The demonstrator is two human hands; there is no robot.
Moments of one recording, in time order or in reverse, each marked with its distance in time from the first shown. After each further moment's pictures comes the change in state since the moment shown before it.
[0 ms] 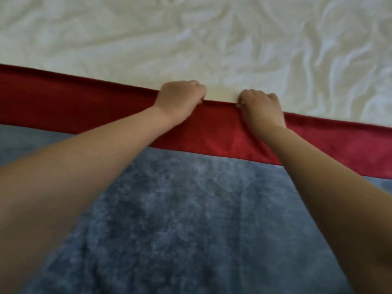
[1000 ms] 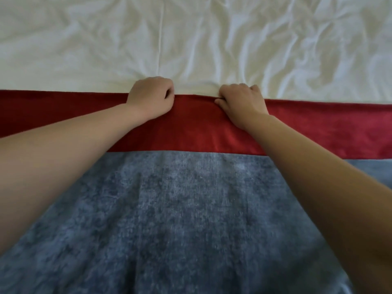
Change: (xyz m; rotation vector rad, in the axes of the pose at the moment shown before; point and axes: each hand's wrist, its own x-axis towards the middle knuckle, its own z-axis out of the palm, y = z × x) left_hand 0.094 0.140 0.050 -0.126 -0.005 -0.122; right_hand -0.039 0.187 0.004 0.023 -0.021 -0.018
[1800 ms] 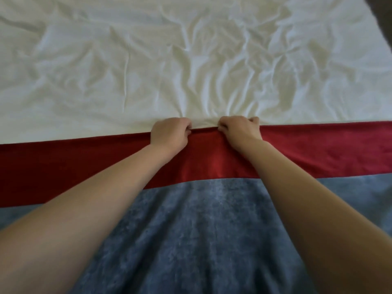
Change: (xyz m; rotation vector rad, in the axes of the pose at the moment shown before) left_hand 0.048 0.105 0.046 0.013 -0.022 -0.009; right_hand -0.006 0.082 -0.003 0.136 -0.137 0.260
